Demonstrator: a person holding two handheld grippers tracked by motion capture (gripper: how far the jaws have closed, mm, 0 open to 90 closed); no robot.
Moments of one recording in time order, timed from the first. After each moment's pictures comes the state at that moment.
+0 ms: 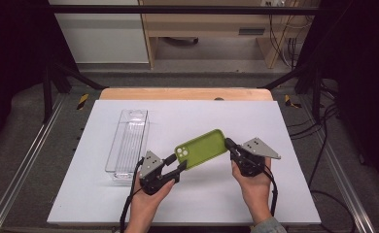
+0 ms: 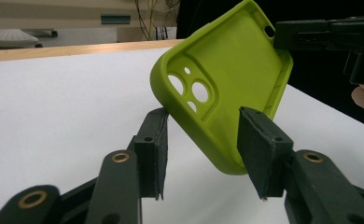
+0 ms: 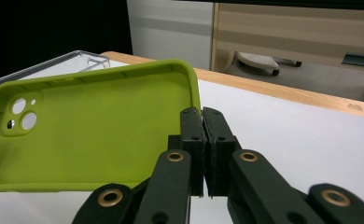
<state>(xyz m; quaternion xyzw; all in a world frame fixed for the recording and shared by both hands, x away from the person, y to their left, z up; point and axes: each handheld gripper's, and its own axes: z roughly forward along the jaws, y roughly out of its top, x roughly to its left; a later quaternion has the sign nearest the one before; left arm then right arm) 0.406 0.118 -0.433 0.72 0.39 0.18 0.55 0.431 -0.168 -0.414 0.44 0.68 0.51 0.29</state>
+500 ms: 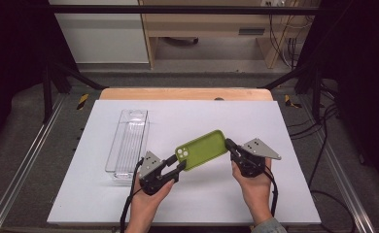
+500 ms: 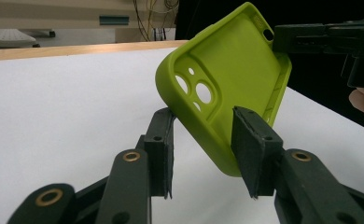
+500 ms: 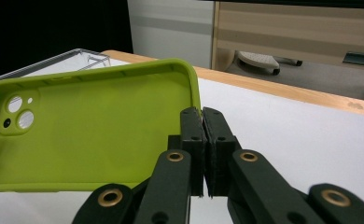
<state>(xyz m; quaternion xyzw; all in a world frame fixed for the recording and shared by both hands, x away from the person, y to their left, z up) 0.406 0.118 -0.434 0.72 0.39 0.17 0.55 0.430 -0.170 -0.416 0.44 0.68 0.51 0.29</state>
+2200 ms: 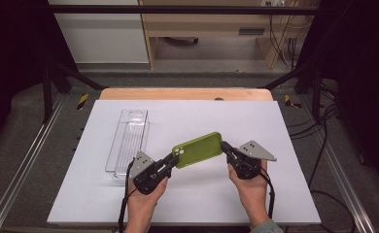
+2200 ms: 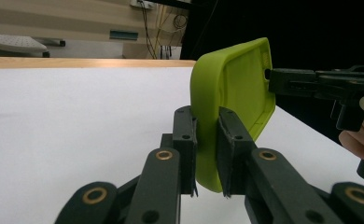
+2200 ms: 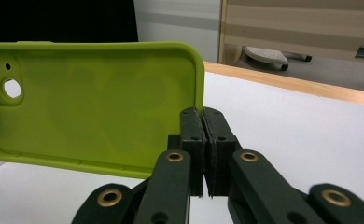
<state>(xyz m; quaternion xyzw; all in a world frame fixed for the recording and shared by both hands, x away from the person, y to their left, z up) 0.401 0.131 -0.425 0.68 0.41 0.18 0.58 0.428 -0.161 -0.422 0.43 0.69 0.51 0.27</state>
